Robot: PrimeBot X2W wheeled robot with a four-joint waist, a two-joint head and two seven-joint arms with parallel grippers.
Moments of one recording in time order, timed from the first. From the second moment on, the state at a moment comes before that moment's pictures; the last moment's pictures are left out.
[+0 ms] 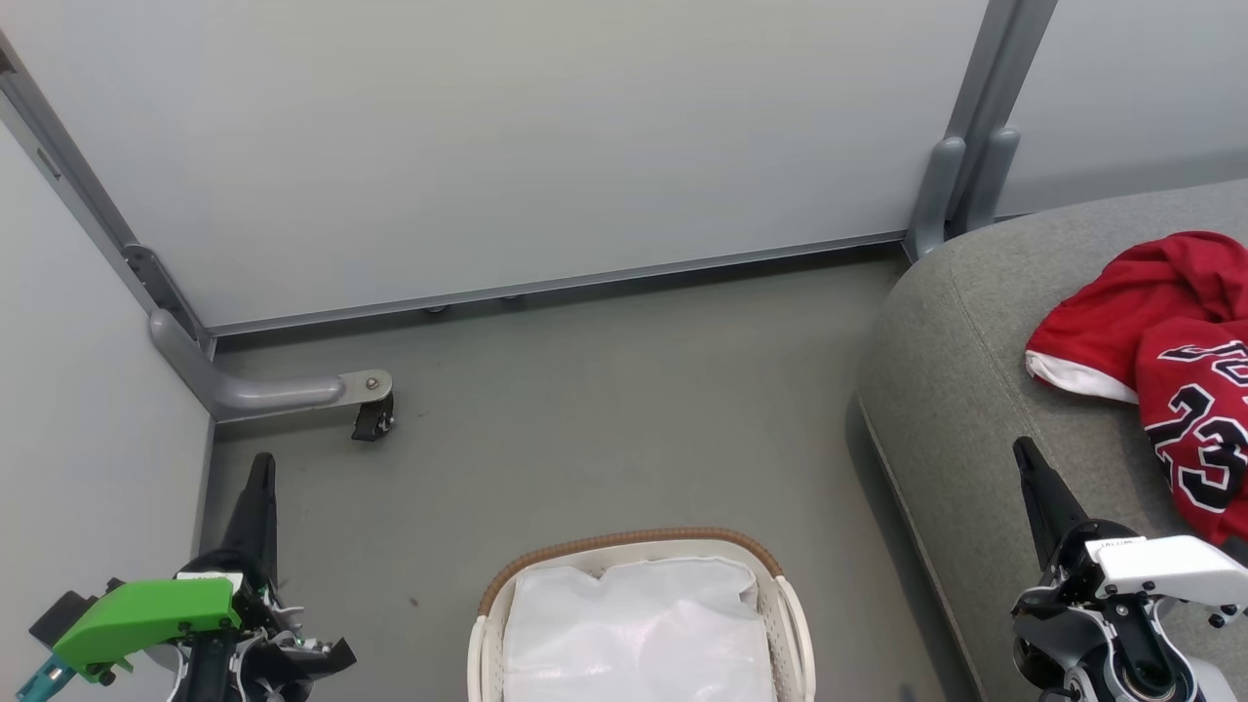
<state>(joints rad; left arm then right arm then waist) -0.10 0.05 0.11 0.24 -1.61 -0.13 0.11 -0.10 -0.05 -0.11 0.25 1.61 0.13 0.11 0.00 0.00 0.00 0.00</state>
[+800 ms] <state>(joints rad) -0.10 0.05 0.11 0.24 -1.61 -0.13 0.11 -0.11 -0.05 -0.11 0.25 1.61 0.13 0.11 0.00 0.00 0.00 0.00</state>
